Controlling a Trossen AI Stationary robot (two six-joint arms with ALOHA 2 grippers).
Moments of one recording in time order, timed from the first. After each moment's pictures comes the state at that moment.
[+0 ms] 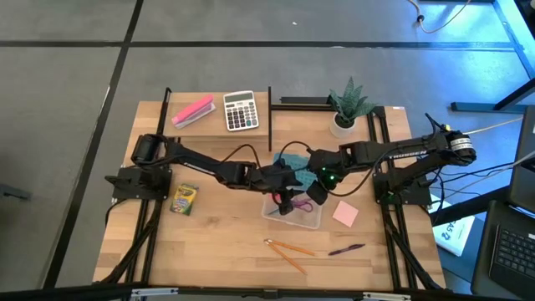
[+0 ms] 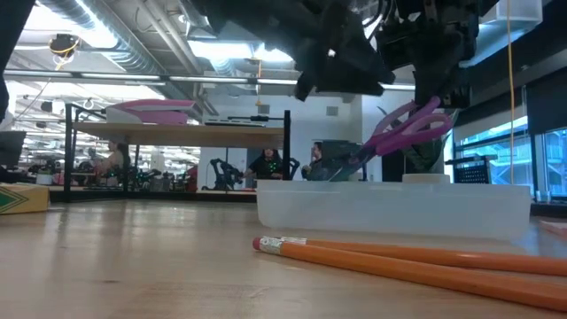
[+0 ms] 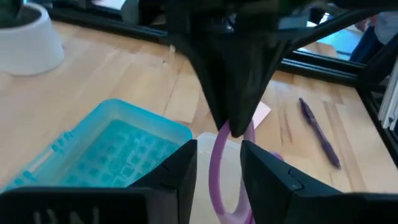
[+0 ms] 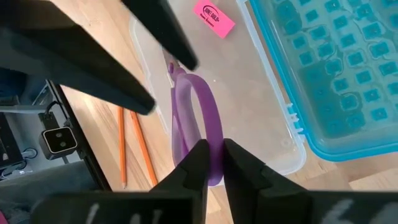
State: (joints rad) left arm -0.12 1.88 1.29 0.12 -0.18 -0.27; right arm 0.04 1.36 0.98 -0.70 -0.26 0.78
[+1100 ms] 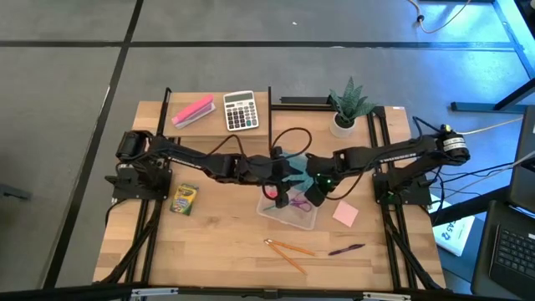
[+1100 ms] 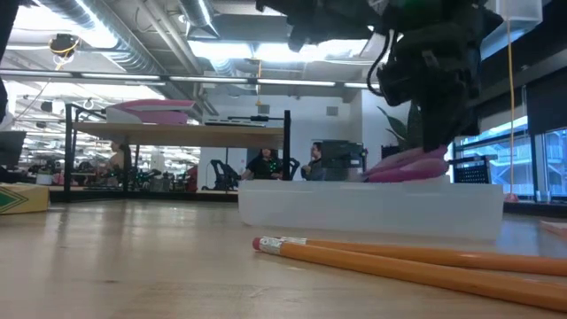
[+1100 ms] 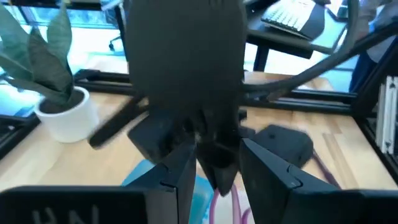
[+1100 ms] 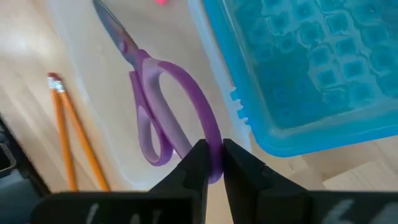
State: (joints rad) left arm -0.11 1.75 1.29 0.13 -0.25 -0.12; right arm 0.04 1.43 0.89 -0.65 -0.19 0.80
